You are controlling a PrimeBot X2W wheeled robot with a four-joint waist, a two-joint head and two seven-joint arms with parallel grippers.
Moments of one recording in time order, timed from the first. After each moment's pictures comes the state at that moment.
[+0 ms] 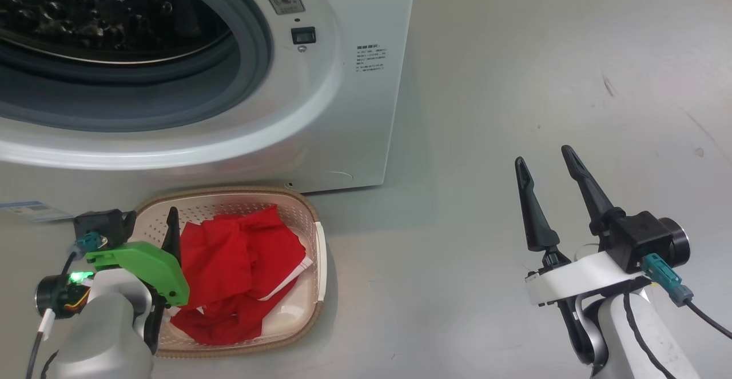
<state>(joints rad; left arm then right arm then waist) -0.58 0.08 -0.05 1.09 -0.29 -0.12 -0.25 -0.14 -0.08 0.21 0.09 0.21 0.04 -0.25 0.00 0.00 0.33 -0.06</state>
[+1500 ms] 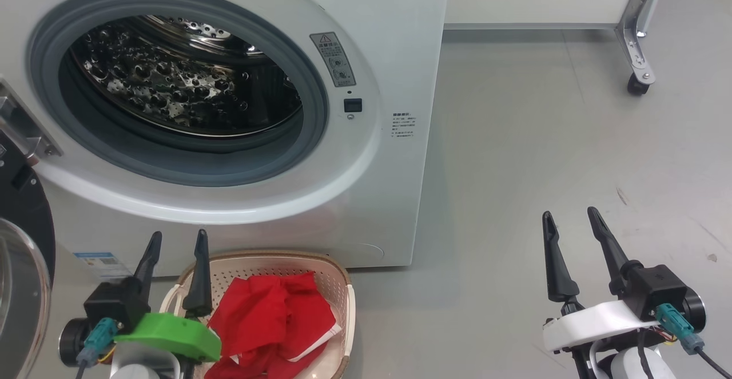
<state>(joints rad) -0.11 0.05 -0.09 0.31 -0.36 -0.12 -0.25 0.03 -0.06 0.15 0.09 0.25 0.04 -0.25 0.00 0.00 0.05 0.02</state>
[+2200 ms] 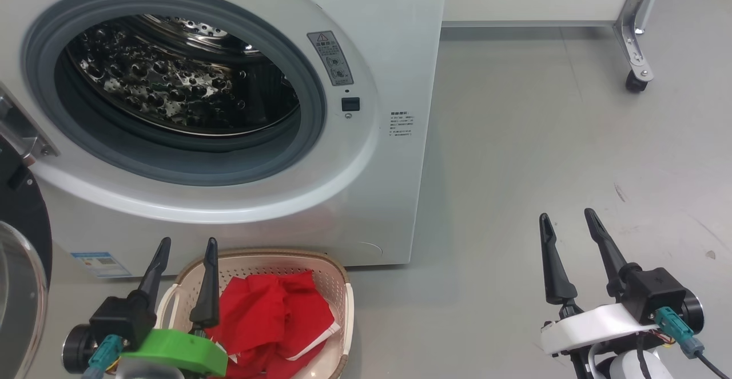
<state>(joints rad) -0.03 0.05 -0.10 0.20 -0.32 -0.12 -0.25 0.04 -0.06 0.16 0.07 0.25 0.04 -0.25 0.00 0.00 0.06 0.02</state>
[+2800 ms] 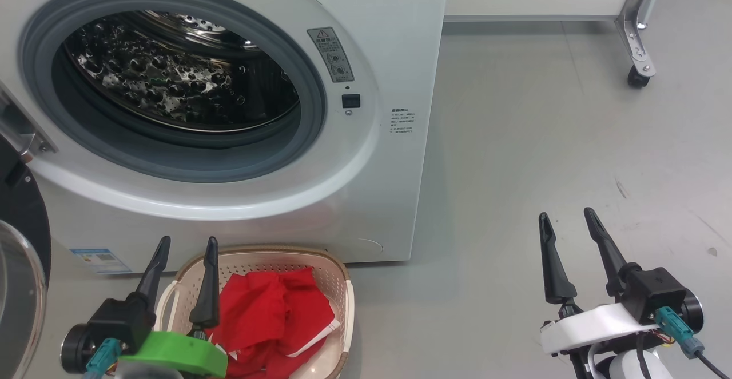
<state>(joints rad) -0.01 0.05 -0.10 0.16 -0.32 -0.12 -0.25 0.04 -0.06 0.16 0.06 0.25 0.04 -0.25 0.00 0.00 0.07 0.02</state>
